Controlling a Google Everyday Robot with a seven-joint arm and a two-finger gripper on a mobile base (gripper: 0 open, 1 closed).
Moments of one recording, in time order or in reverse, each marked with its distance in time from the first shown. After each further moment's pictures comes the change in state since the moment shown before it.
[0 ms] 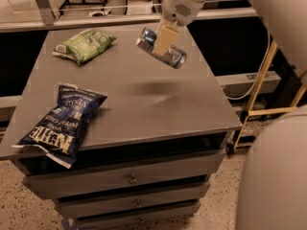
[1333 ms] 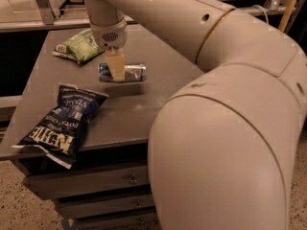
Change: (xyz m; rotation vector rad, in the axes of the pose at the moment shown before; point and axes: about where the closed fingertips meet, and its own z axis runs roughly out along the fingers) arm -0.080 0.051 0.108 -0.134 0.424 -0.290
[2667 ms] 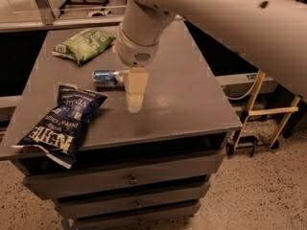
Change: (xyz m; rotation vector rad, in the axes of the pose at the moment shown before) arm 0.014 0.067 -0.015 0.142 -0.349 -0.124
